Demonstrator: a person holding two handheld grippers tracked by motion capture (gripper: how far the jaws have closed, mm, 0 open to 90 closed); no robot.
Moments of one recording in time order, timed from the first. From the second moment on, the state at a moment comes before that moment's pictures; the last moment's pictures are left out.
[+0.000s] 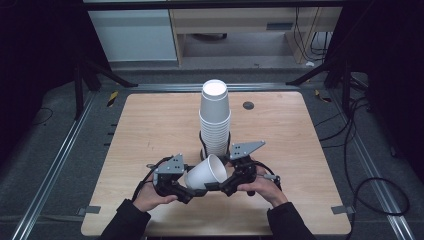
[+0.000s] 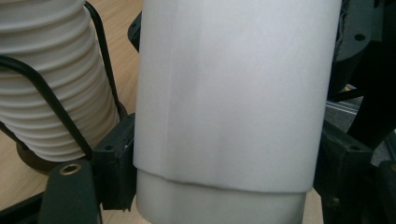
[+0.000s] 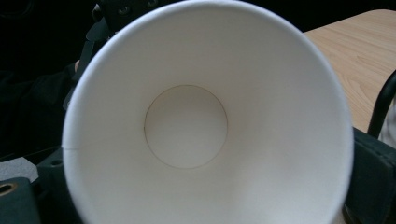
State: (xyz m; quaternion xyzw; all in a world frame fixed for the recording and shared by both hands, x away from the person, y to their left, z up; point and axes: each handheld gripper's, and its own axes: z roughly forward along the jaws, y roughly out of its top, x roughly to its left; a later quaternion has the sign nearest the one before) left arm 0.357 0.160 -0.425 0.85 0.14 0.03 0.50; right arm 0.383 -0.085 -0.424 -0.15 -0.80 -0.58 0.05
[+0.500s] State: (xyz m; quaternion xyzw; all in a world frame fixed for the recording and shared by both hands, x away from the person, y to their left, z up) left arm 0.357 0.159 -0.425 0.86 0.14 0.04 0.50; right arm 0.383 -0.084 -0.425 -0.15 -0.80 -0.58 0.05
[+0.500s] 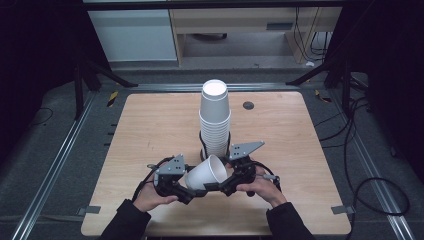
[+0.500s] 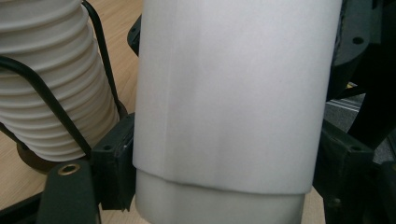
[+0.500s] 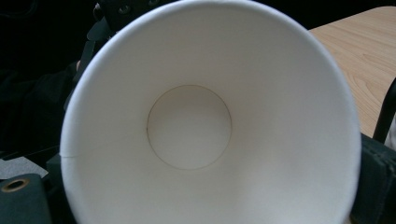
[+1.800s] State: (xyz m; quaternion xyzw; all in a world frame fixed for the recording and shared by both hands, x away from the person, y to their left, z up) left arm 0.360 0.155 -0.435 0.89 0.14 0.03 0.43; right arm 0.378 -0.073 -0.424 -0.13 -0.84 -0.53 0.00
